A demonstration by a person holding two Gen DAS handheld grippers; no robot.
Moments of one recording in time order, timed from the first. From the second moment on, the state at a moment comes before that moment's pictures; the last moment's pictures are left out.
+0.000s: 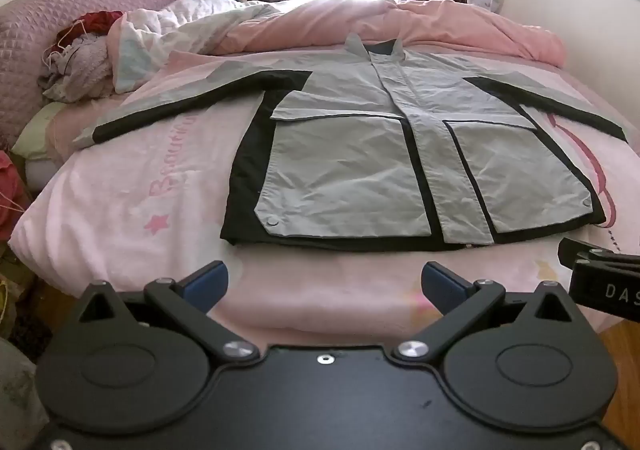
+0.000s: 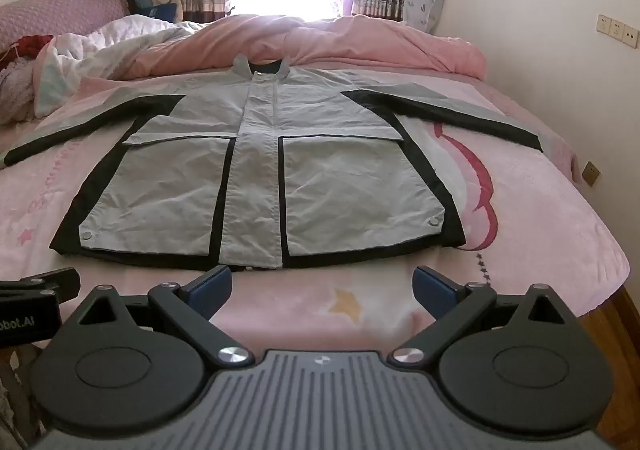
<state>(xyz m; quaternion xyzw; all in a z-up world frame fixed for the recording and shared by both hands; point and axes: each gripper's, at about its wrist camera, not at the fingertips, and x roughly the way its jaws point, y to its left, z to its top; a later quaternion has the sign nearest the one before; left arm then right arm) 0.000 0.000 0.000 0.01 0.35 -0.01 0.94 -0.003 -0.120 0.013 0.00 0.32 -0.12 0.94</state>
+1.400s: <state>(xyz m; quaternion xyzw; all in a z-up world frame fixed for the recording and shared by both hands) 0.006 0.001 -0.004 0.01 0.36 -0.01 0.93 0.000 -0.127 0.006 0.01 0.33 -0.13 0.93</state>
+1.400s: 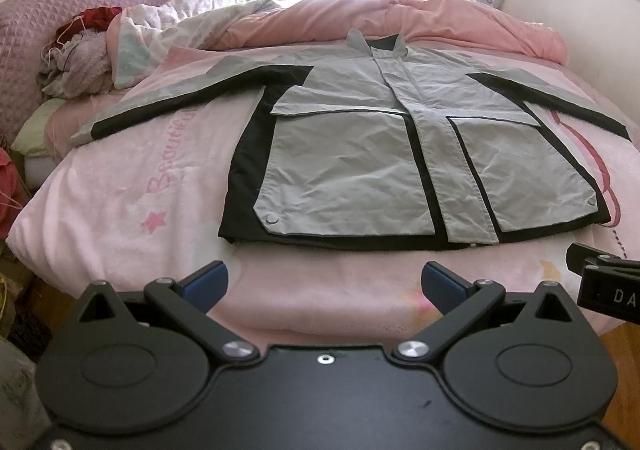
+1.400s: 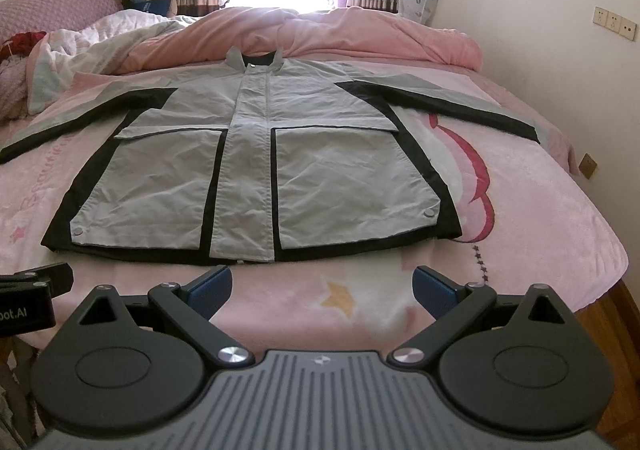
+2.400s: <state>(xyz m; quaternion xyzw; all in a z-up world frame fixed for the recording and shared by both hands) 0.009 0.001 -0.004 0.01 0.36 0.00 0.93 0.001 -0.130 0.005 0.01 0.34 -0.13 0.93</state>
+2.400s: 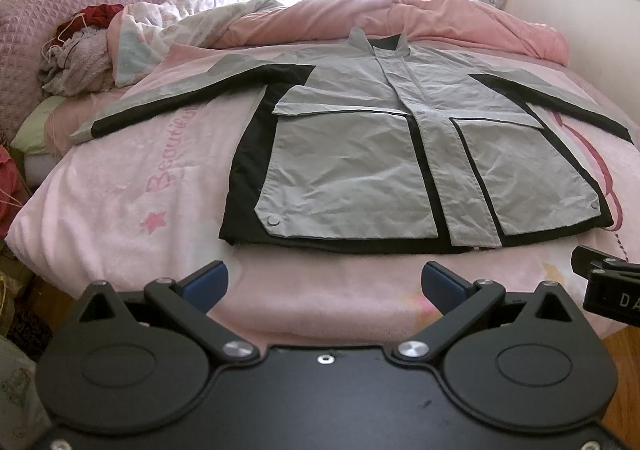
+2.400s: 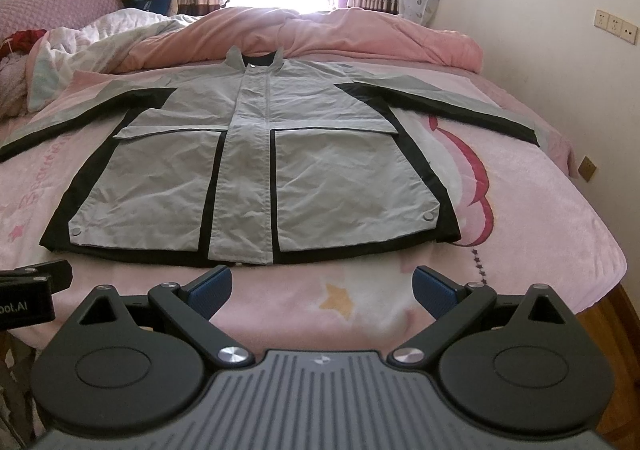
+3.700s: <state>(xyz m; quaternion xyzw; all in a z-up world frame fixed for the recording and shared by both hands) 0.188 0.168 0.003 -0.16 0.33 0.05 0.93 0.148 -0.170 0.043 0.02 0.27 -0.13 0.95</state>
